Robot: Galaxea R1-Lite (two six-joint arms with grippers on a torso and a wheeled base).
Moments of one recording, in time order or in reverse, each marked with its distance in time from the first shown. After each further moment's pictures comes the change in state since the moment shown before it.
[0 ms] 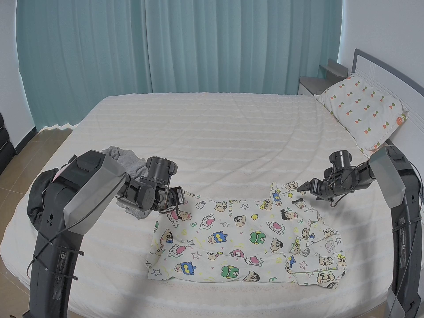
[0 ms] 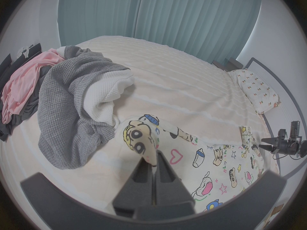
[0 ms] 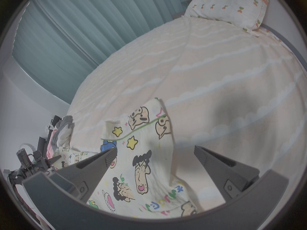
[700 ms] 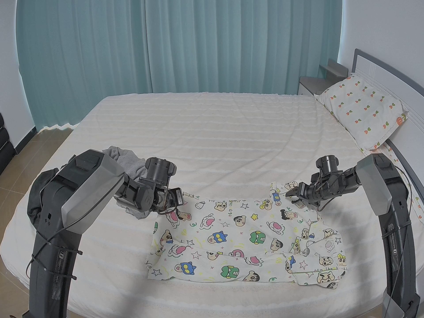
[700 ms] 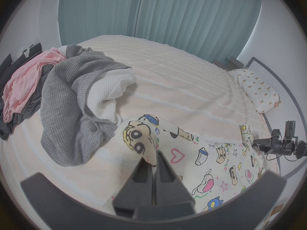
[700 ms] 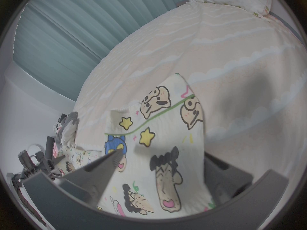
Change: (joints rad) left arm -0.001 -0.011 0.025 -0.004 0.001 -0.001; right arm 0.063 0.091 -0.124 0.025 0.060 0.100
